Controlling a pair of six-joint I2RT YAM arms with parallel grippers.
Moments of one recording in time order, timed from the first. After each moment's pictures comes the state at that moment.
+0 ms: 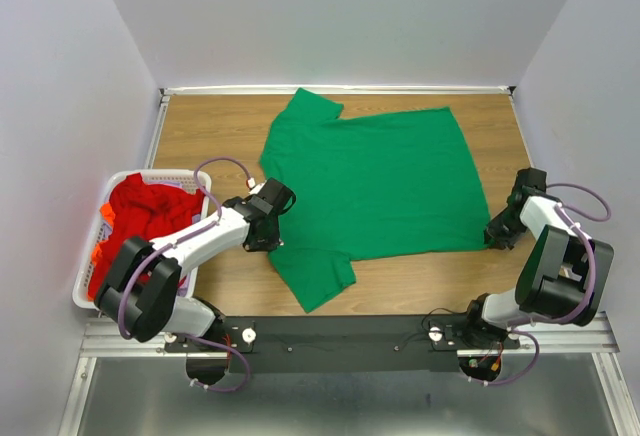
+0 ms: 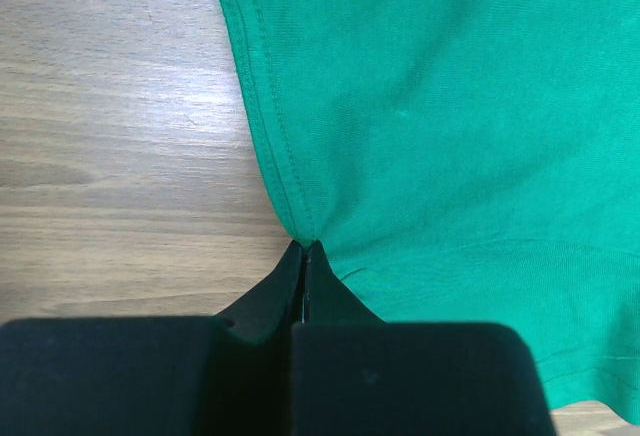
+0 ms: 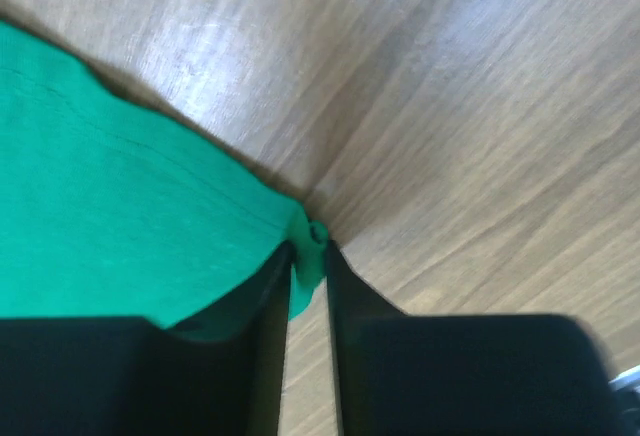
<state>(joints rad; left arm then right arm) -0.59 1.37 0.76 -0.64 -0.19 -0.68 -0.38 1.44 0.74 -0.62 0.12 0.54</state>
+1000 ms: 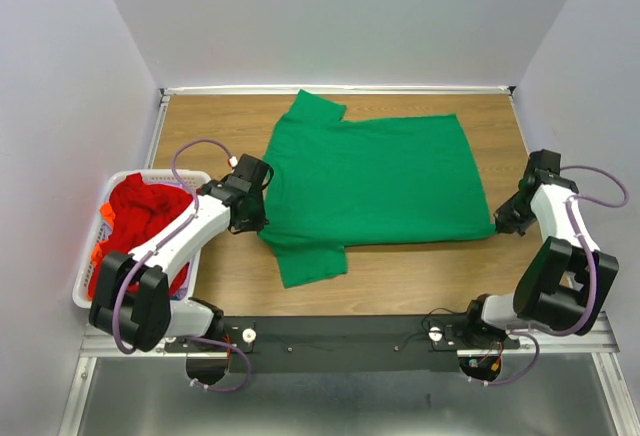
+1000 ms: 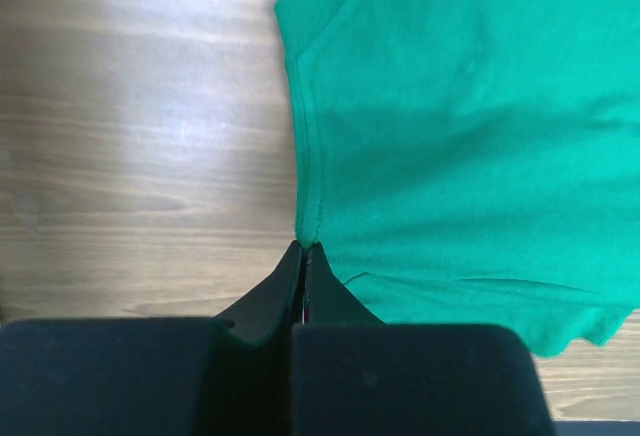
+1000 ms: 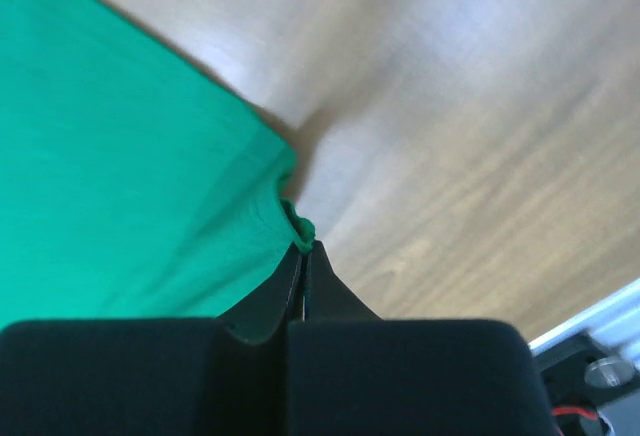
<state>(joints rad) -0.42 1.31 0.87 -0.72 -0.13 -0.55 -0.38 1.37 0.90 -0.82 0.13 0.54</state>
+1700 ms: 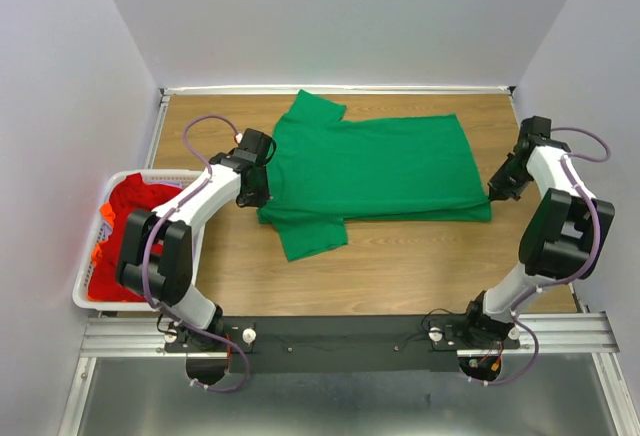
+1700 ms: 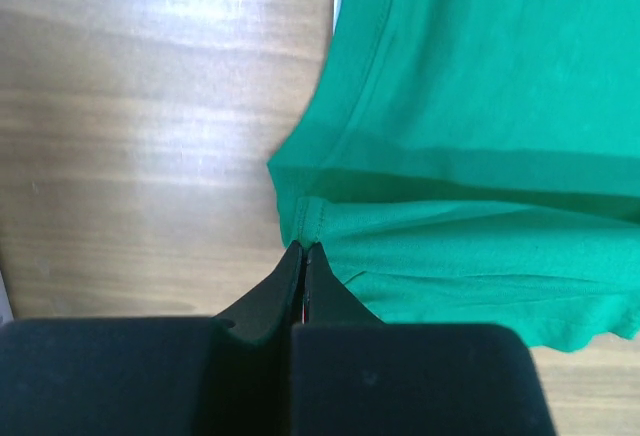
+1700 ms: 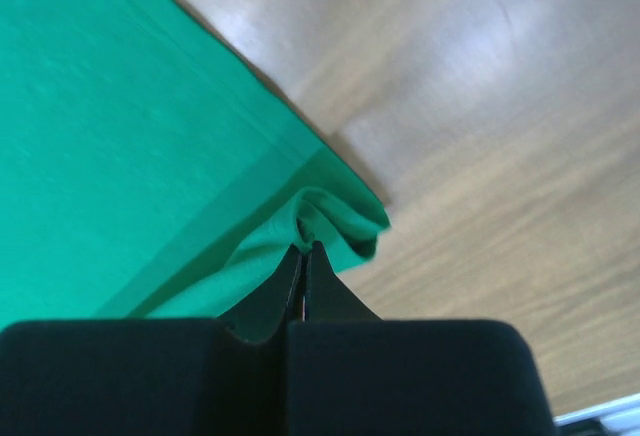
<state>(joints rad) -0.34 1.55 1.09 -0.68 -0.13 -0.46 -0.32 1.68 1.23 -0.81 0.04 0.44</state>
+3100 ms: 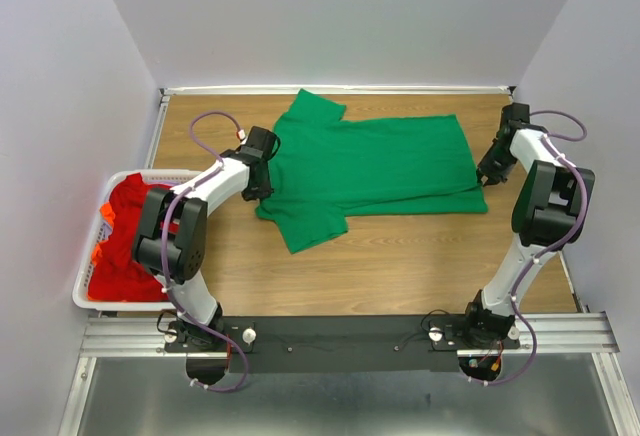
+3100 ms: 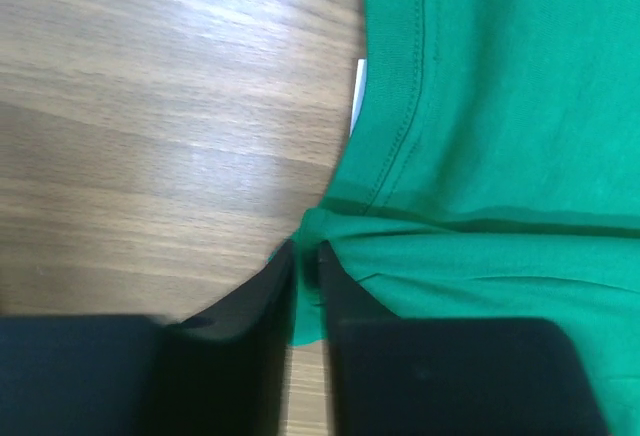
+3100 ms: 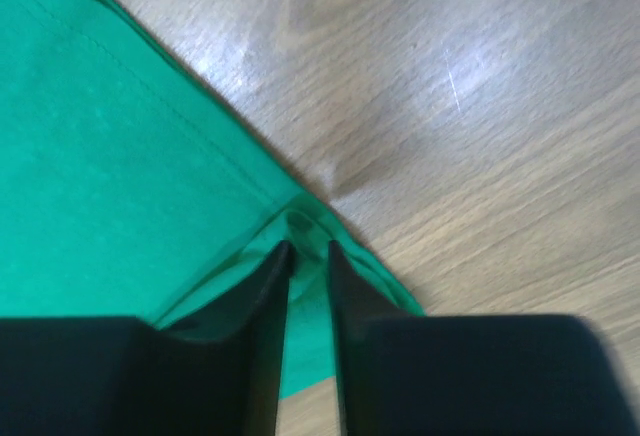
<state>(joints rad) -0.32 1.72 1.13 -0.55 -0.22 -0.45 -0.23 1.95 1.44 -0.72 0.10 0.44</state>
